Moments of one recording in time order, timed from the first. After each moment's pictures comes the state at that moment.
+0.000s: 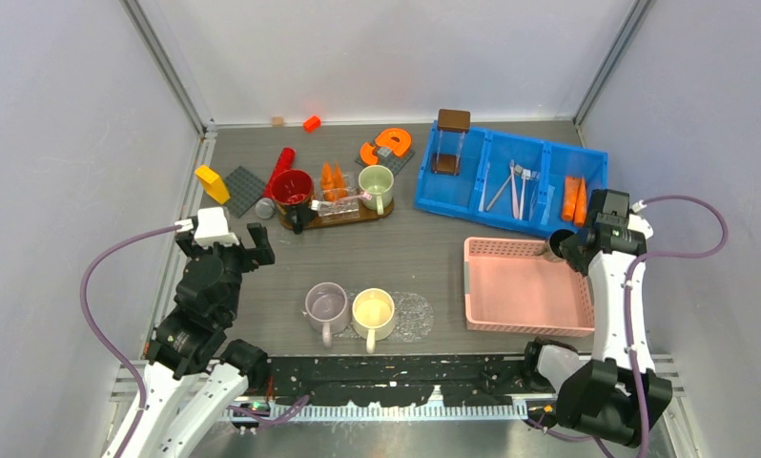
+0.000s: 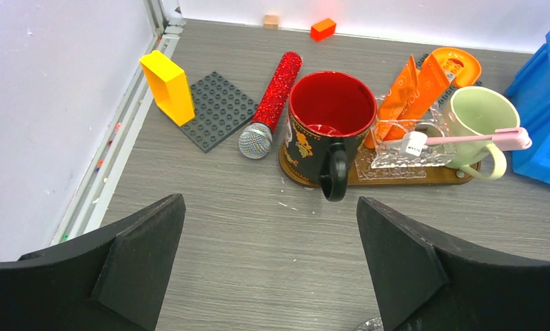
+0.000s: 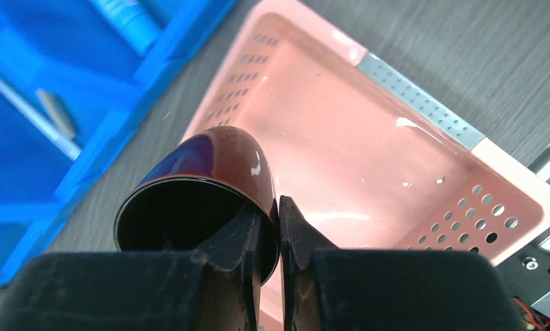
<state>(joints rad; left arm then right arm) -0.46 0.40 0.71 -0.47 -0.56 -0.13 -0.33 1.04 0.91 -0.92 0.22 0.78</state>
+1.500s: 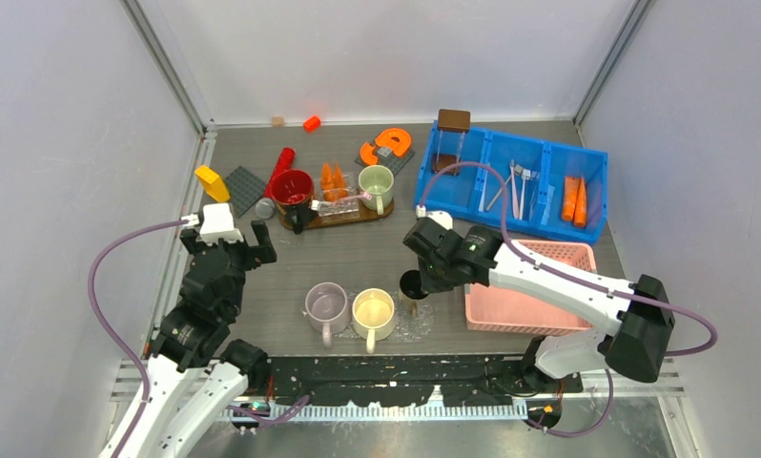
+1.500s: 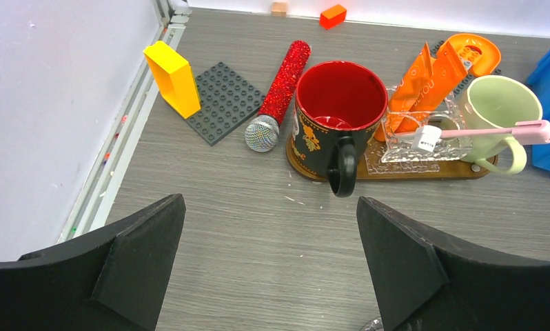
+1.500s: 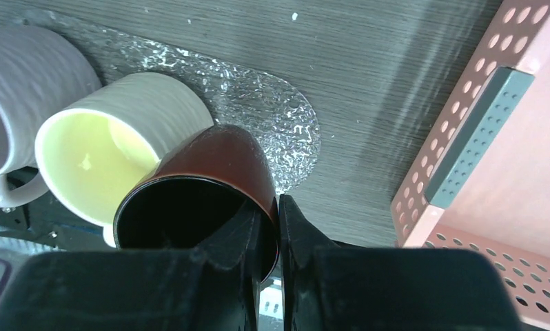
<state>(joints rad) -0.46 0.44 0.71 -0.47 -0.58 -0.13 0.97 1.33 1.12 -0.93 0.21 0.78</state>
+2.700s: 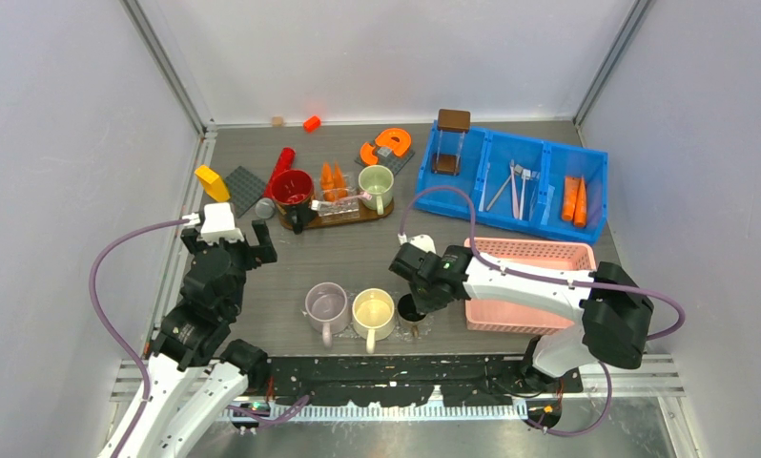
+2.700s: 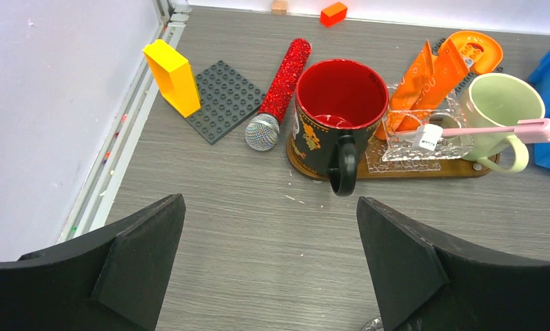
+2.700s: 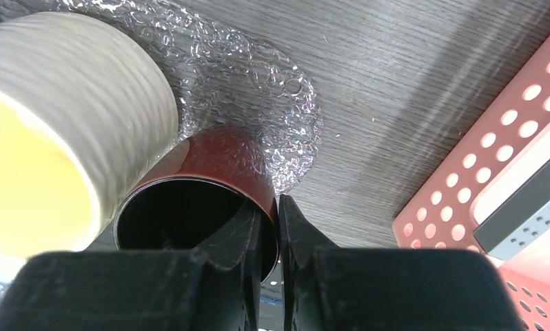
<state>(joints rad) -0.46 0.45 0.71 -0.47 -0.58 -0.13 1.05 1.44 0.98 -0.81 0.21 0.71</state>
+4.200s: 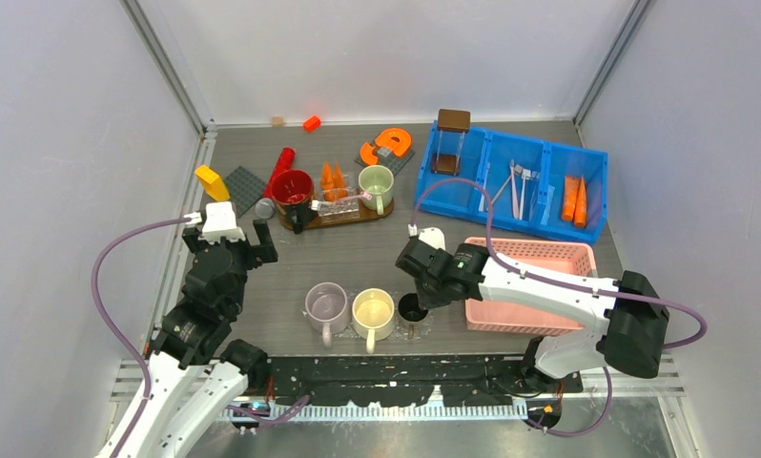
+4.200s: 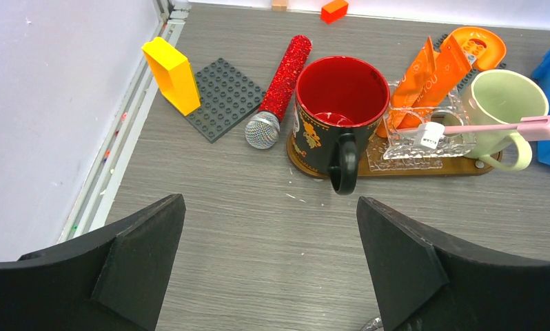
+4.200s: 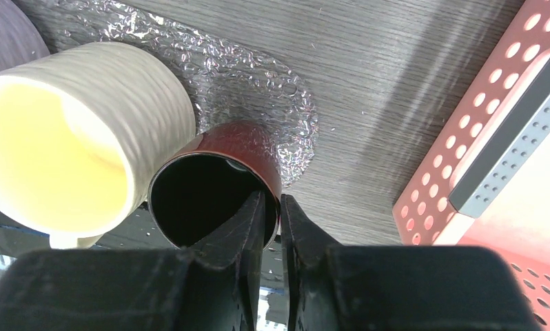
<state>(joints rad) -0.46 0.46 0.71 -0.47 -0.58 -0.13 1.06 1.35 1.00 -0.85 0.25 0.80</state>
